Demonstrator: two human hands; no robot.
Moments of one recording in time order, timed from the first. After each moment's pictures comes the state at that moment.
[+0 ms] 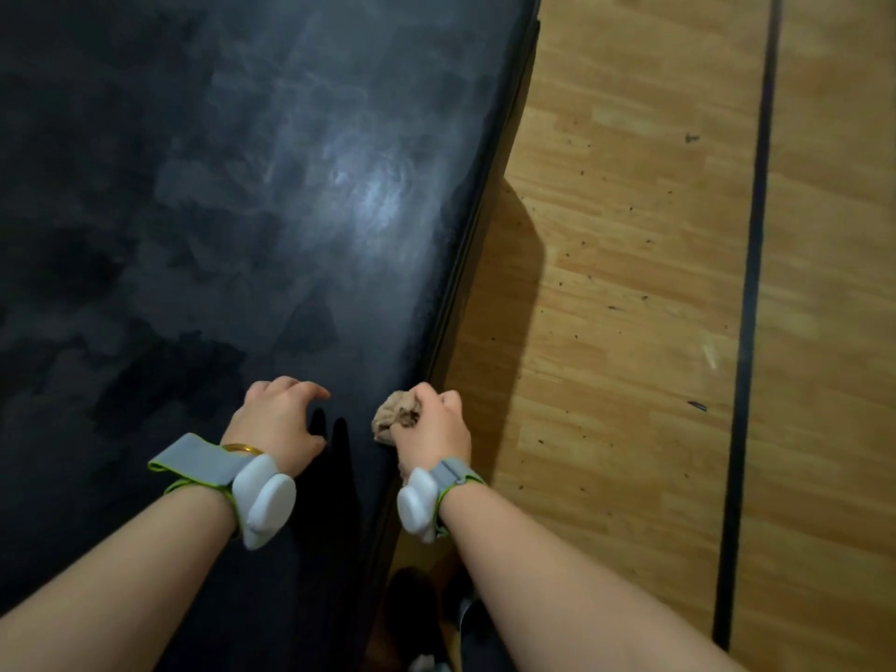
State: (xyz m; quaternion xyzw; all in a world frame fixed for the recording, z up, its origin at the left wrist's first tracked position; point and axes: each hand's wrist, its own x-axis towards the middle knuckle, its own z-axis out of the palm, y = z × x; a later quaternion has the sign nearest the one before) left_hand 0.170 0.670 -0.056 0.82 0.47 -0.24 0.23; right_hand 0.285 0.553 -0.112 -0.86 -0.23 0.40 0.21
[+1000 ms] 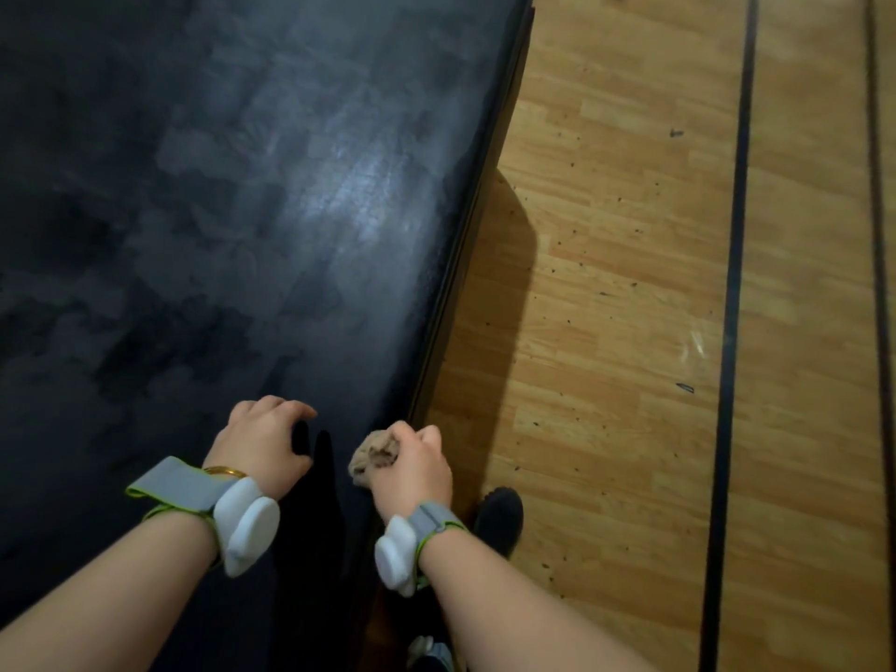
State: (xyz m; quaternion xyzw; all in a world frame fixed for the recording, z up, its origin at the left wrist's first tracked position) left_hand 0.115 0.635 -0.067 0.81 0.47 -0.24 0.24; right_hand 0.214 0.506 -0.111 -0.86 -0.24 0.40 0.19
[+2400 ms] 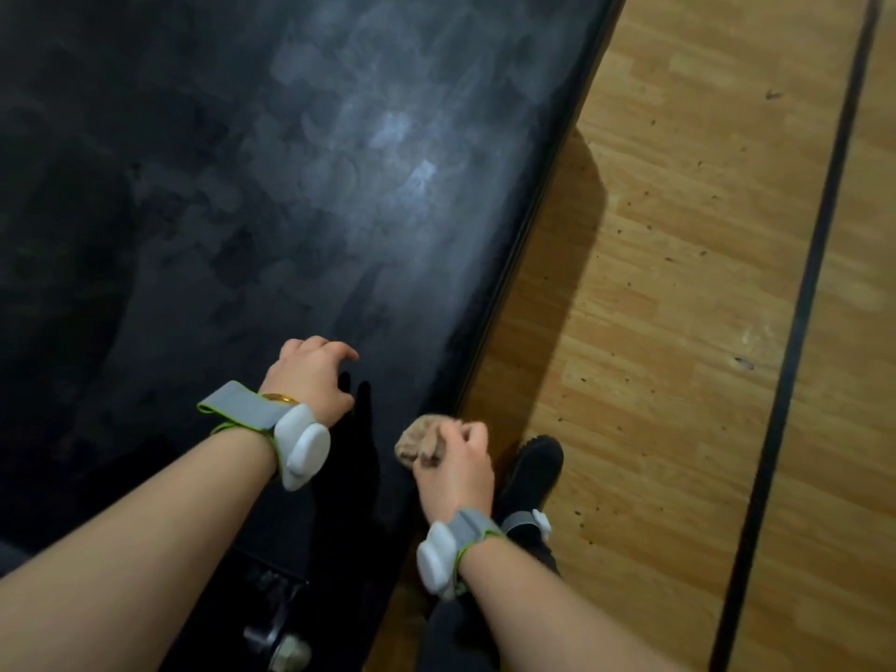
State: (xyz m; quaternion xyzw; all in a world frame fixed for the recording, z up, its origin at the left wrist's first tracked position) left_hand 0.042 0.611 -0.058 0.80 0.50 -0.23 0.25; right_hand 0.120 0.438 -0.107 -0.87 -0.26 0.38 0.19
